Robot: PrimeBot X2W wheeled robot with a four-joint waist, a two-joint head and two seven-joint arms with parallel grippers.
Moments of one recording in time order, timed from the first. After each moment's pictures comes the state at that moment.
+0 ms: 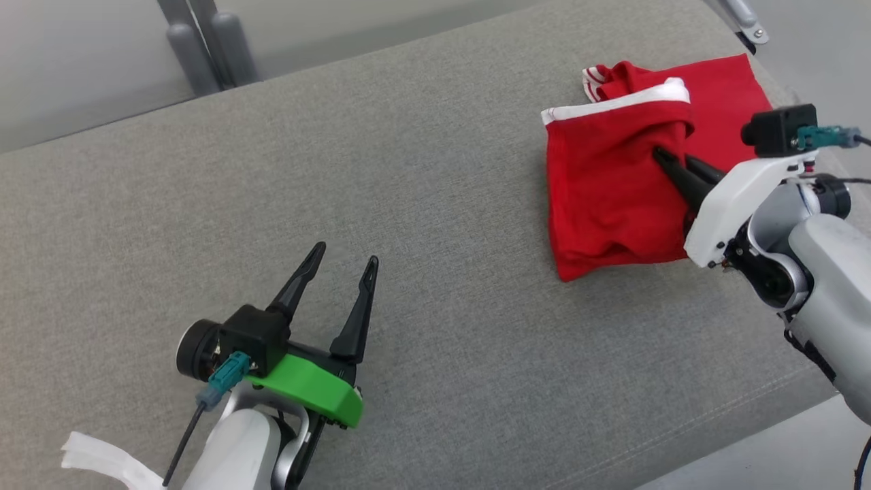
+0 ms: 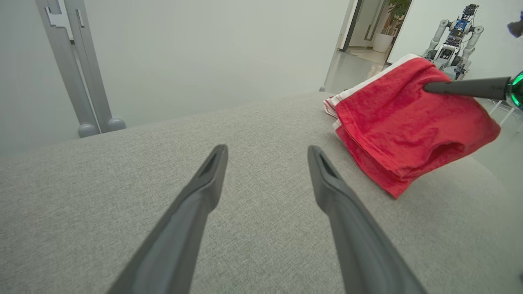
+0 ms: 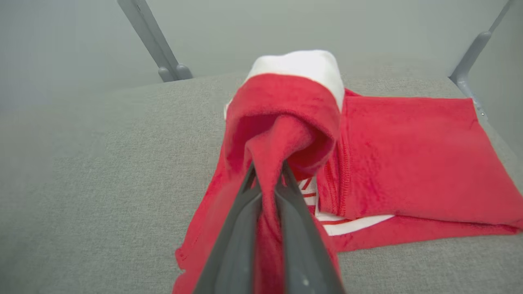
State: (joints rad) left arm -0.25 0.12 -0.36 0.22 -0.30 -0.13 -0.20; right arm -0.76 -0.52 0.68 0.55 0.92 0.13 0.06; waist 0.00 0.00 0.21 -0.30
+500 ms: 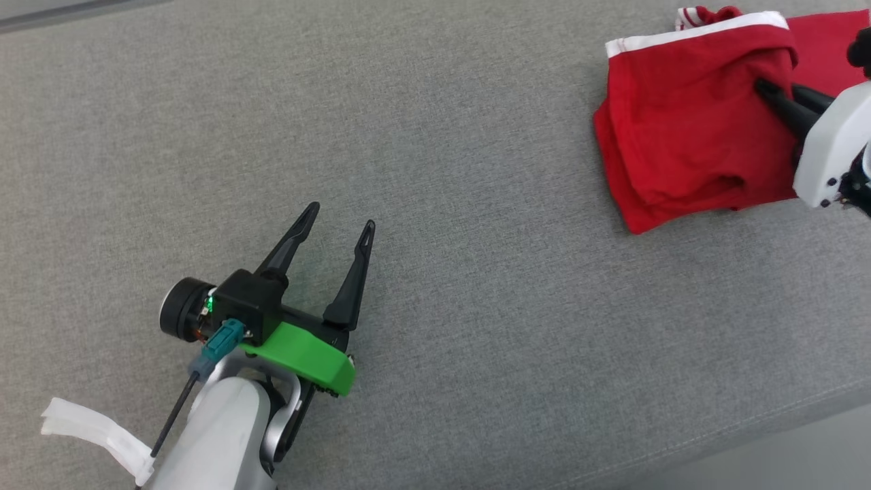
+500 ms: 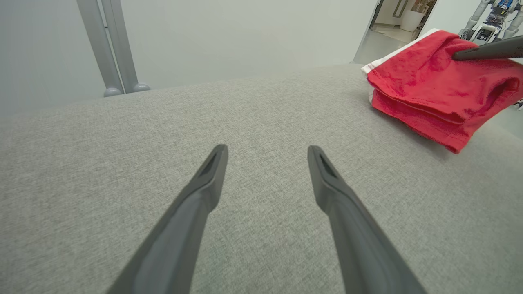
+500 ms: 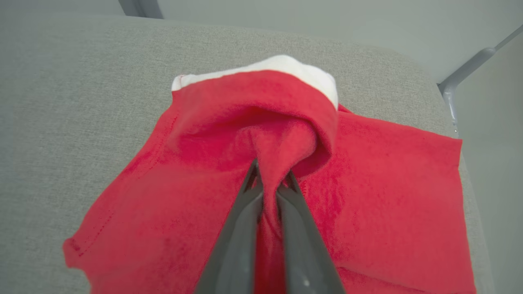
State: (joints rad) left arm -0.32 0.16 -0.37 0.17 -0.27 -0.12 -0.16; right arm -0.98 -0.79 0.90 0.52 1.02 0.13 0.11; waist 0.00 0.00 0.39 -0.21
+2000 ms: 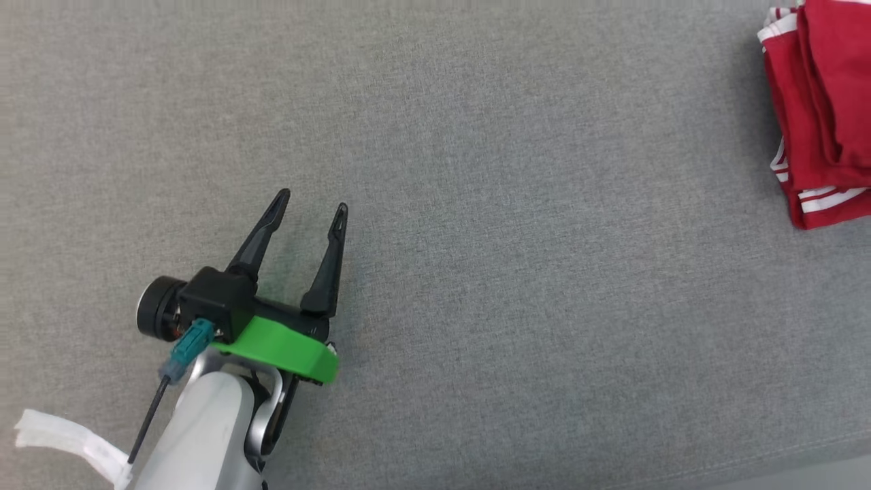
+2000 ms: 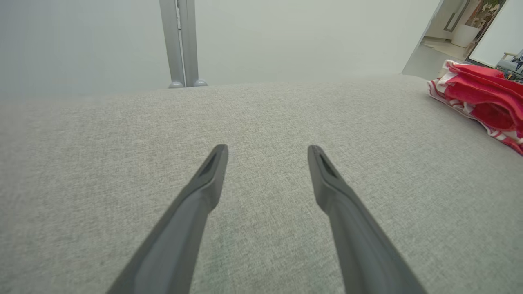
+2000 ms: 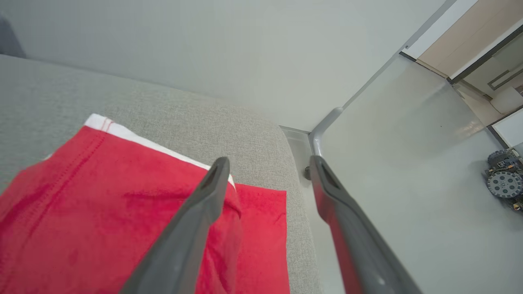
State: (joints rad) left arm -0.34 0.18 -0.36 0.18 -0.31 -0.08 -0.22; right arm -1.21 -0.93 1.13 0.99 1.03 0.13 -0.26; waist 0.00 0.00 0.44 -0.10
